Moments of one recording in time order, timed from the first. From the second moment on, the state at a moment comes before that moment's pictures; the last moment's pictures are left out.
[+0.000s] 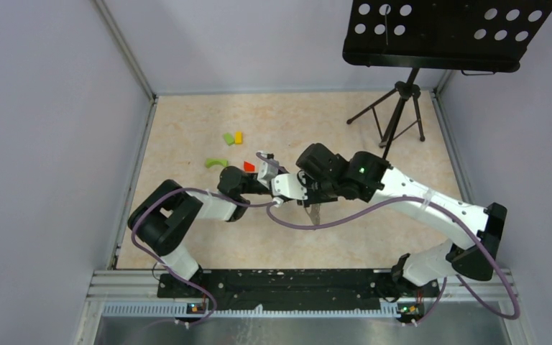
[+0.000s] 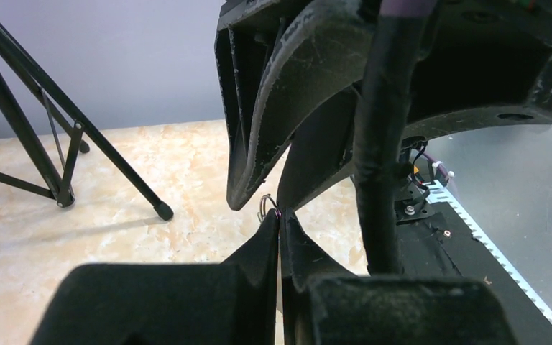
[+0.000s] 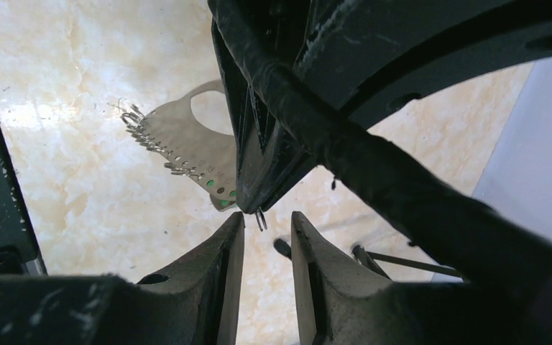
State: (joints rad) left arm -0.66 1.66 0.59 1.51 1.05 -0.35; right arm 1.05 1.40 1.46 -1.10 0.14 -0.75
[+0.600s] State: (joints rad) left arm -0.66 1.66 0.59 1.51 1.08 -0.38; right arm 0.87 1.13 1.32 -0.95 -0.10 -0.73
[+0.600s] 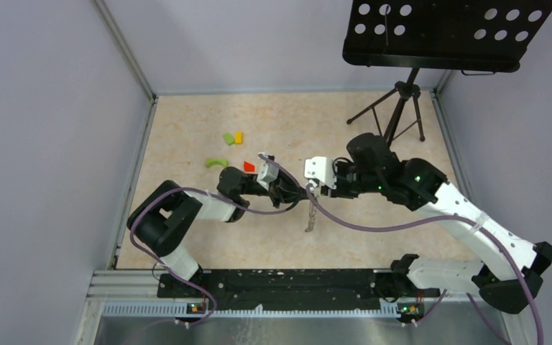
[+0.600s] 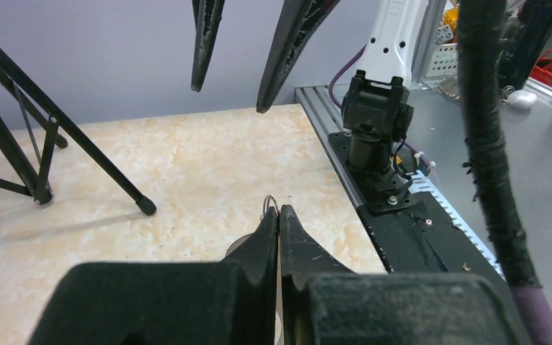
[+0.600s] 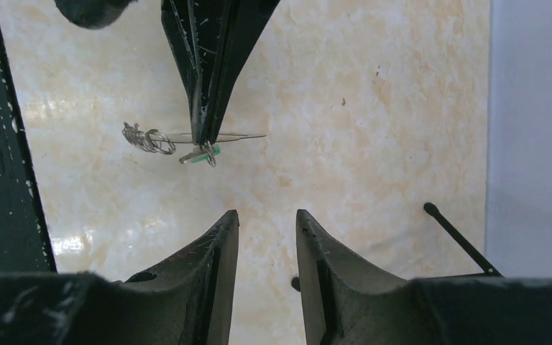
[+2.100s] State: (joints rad) left arm -0.66 1.61 0.58 1.52 1.10 -0.44; right arm 0.65 1.07 0.94 -0.55 -0.70 -0.64
